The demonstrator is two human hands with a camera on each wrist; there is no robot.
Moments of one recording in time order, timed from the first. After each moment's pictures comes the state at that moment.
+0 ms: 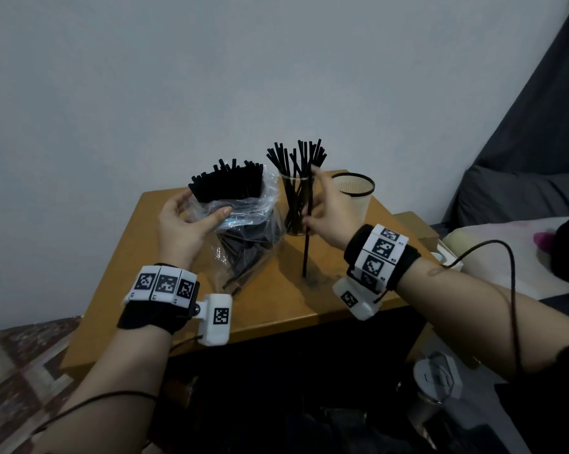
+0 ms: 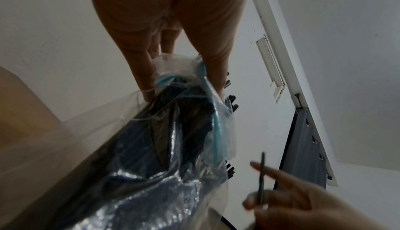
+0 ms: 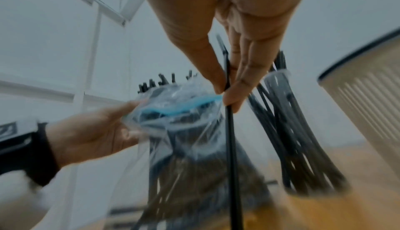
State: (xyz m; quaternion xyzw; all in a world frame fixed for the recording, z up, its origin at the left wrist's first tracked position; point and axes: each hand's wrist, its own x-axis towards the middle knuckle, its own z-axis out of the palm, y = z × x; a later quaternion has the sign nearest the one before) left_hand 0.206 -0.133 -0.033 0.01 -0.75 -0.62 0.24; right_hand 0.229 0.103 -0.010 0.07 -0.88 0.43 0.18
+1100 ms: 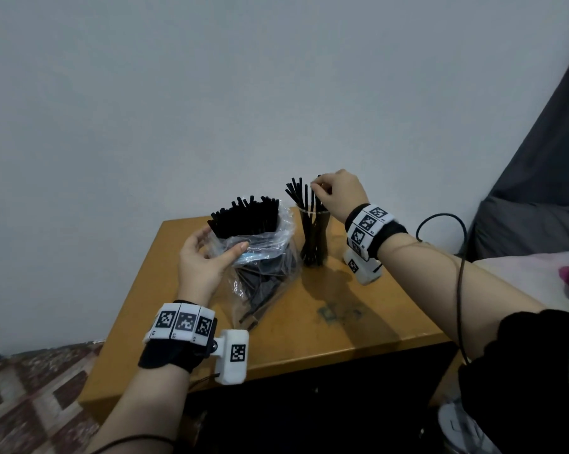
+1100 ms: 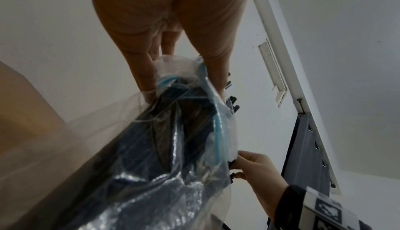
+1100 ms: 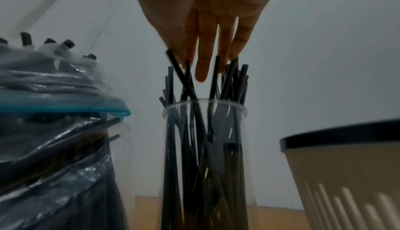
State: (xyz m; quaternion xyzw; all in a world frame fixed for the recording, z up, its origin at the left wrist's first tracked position) left_hand 0.212 -0.135 -0.029 0.02 -0.73 -0.65 0.21; right_hand 0.128 0.118 0.034 0.07 -0.92 0.24 0.29
